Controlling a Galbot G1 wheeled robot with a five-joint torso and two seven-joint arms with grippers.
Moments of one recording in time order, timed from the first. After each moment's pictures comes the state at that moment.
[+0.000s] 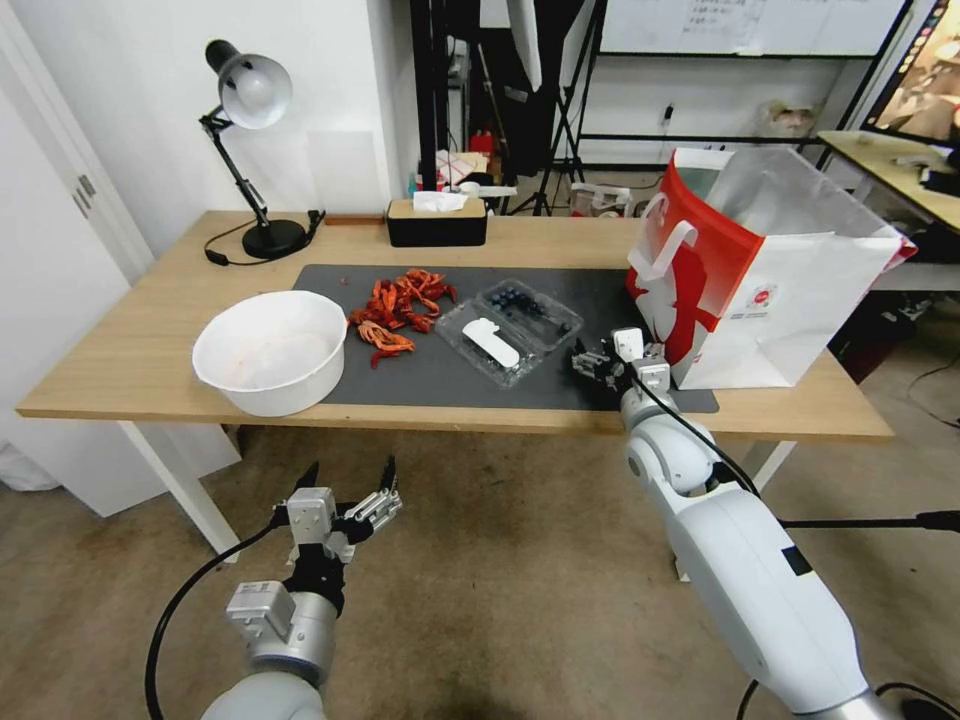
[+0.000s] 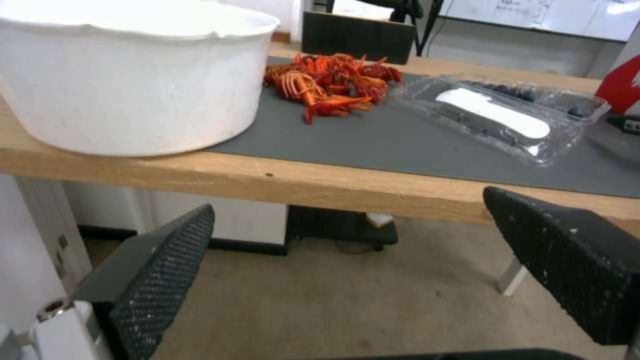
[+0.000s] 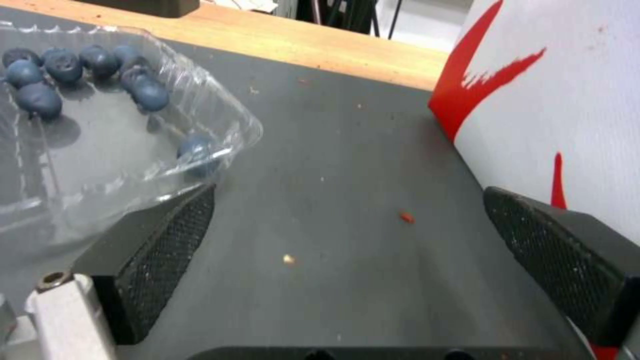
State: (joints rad) left arm 1.75 -1.37 -0.38 -2.27 -0.28 0.08 -0.22; right arm -0.84 1.21 0.19 1.62 0.30 -0.39 0.28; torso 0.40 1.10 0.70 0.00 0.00
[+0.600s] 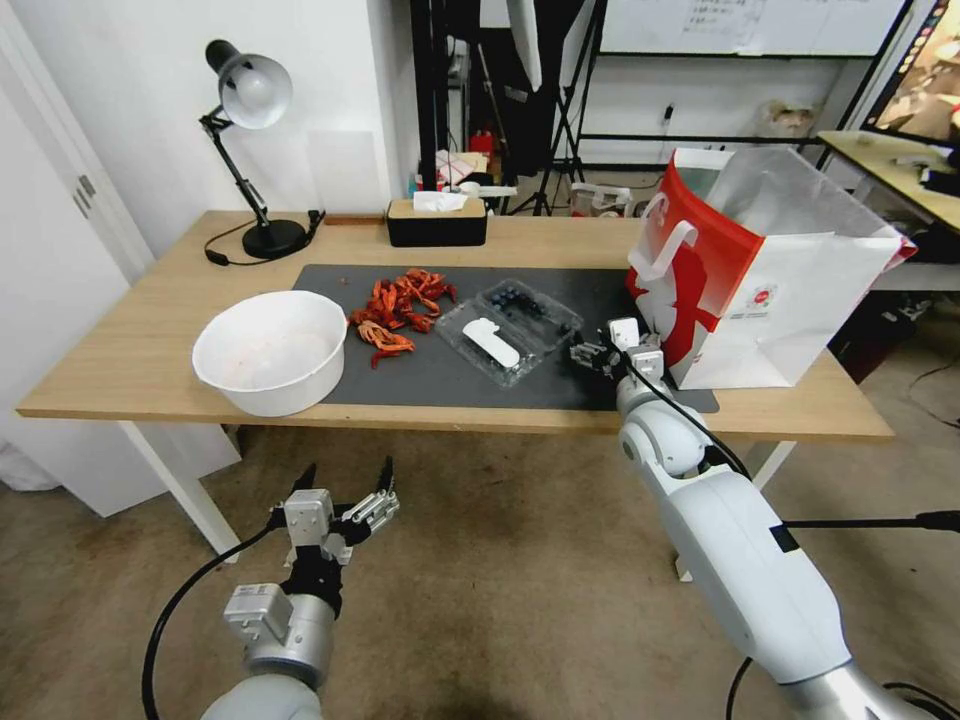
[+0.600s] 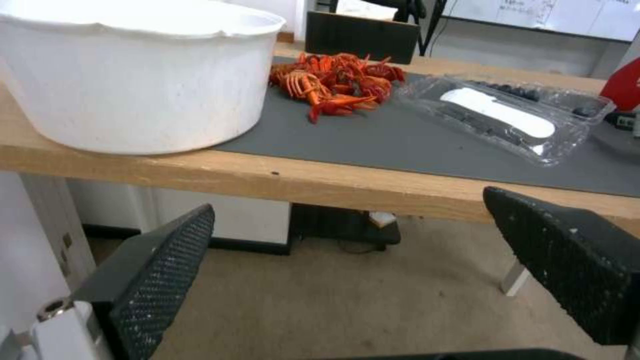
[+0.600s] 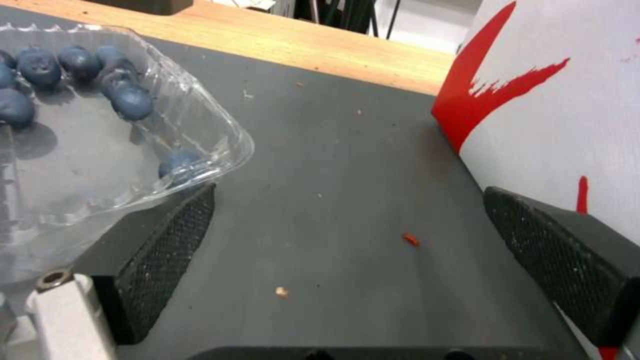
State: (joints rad) left arm 1.76 -1.37 -0.39 -2.27 -0.28 0.08 -0.22; right arm -0.79 1.22 0.18 1.57 0.29 -0.39 0.28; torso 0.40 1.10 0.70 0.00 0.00
